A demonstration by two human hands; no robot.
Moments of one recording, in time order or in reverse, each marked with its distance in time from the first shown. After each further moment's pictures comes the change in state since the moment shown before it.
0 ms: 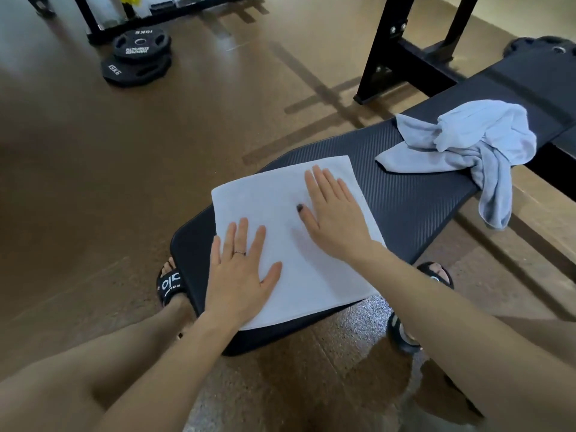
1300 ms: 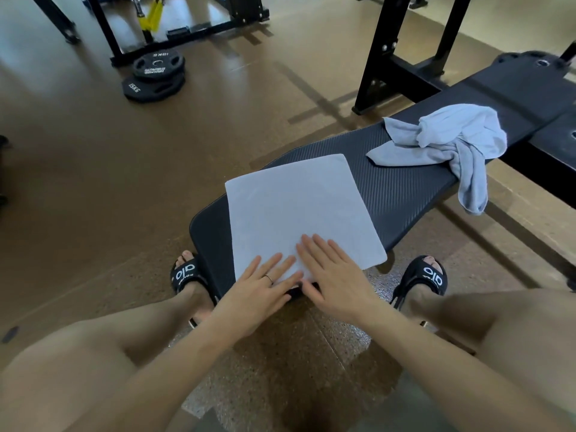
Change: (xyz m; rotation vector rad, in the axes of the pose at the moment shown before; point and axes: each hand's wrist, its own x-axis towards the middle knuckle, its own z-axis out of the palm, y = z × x) left_hand -0.074 -0.001 0.007 0.086 0.082 0.653; right_hand -0.146 -0.028 0.023 -0.081 -0.135 -0.207
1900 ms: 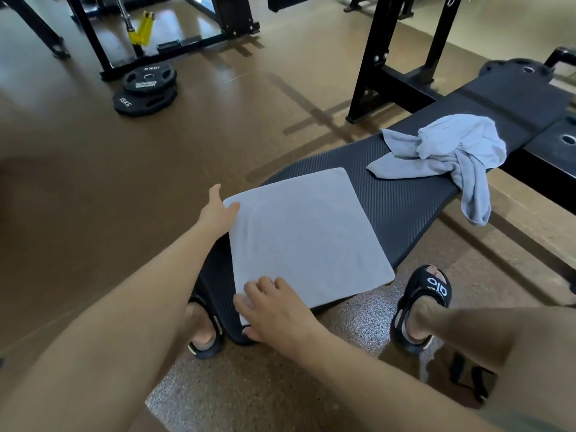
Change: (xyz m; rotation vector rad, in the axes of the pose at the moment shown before) left_hand 0.107 -0.160 -0.056 -0.897 0.036 -1.117; right_hand 0.053 -0.100 -0.003 -0.308 0.063 -0.281
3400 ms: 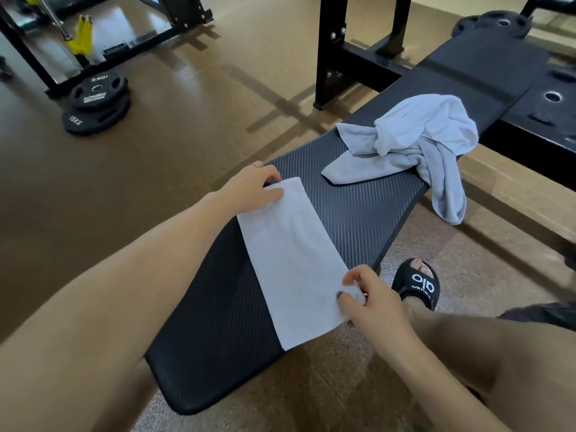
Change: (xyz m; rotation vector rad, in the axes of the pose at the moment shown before) left_hand 0.070 0.156 0.116 0.620 -0.256 0.690; right_hand -0.128 0.164 -0.002 1.272 0.120 1.170
